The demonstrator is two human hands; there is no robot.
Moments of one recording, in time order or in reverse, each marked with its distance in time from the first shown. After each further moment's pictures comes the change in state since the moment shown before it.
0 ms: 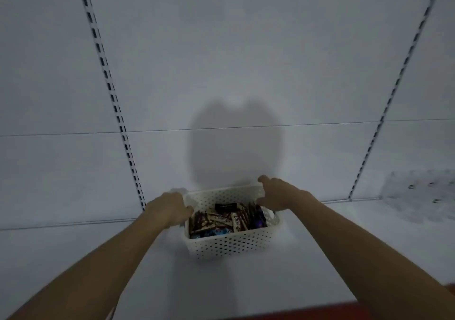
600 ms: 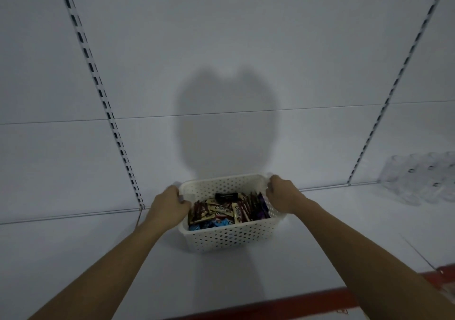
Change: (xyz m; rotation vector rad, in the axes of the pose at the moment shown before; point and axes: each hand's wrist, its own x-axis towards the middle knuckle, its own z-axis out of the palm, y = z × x) left_hand 0.008 -0.010 0.037 -0.474 0.174 -0.022; right_hand -0.013 0.008 0.033 0.220 0.126 0.195
